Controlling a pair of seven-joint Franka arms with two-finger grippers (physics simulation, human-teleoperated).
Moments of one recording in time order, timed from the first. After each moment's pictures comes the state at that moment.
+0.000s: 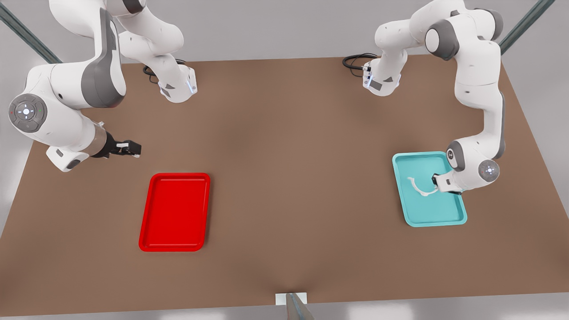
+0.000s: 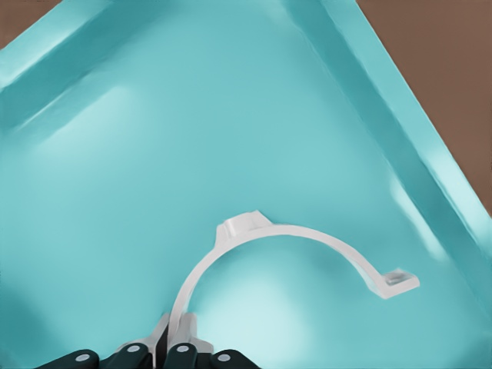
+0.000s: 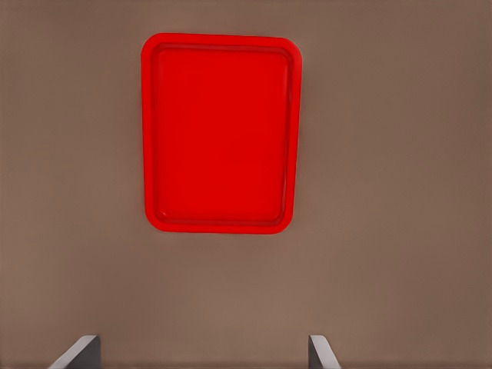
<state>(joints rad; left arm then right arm) 0.12 0.56 0.10 -1.93 0.03 2.36 0.82 0.19 0.15 -0.13 -1.44 0.01 1.41 0.07</state>
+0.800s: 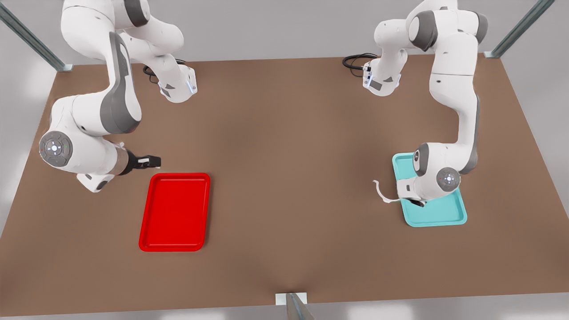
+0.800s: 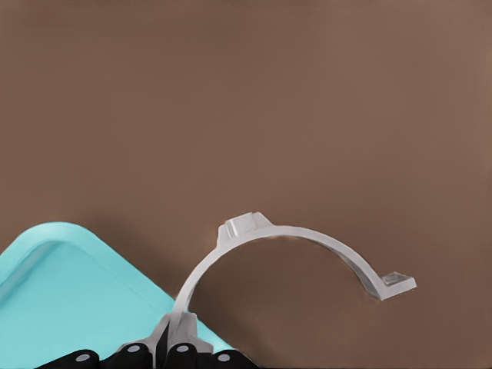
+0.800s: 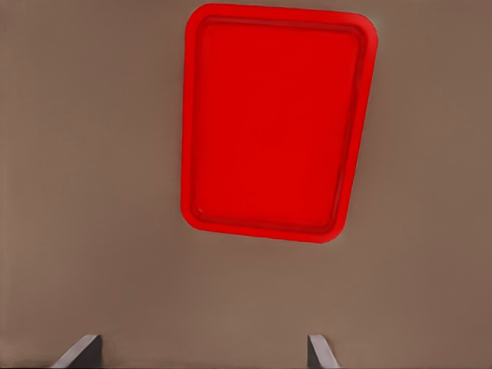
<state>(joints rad) -0.07 0.53 -0.04 -1.78 0.02 2.18 0.70 0.22 0.31 -0.12 -1.42 0.17 1.45 0.01</state>
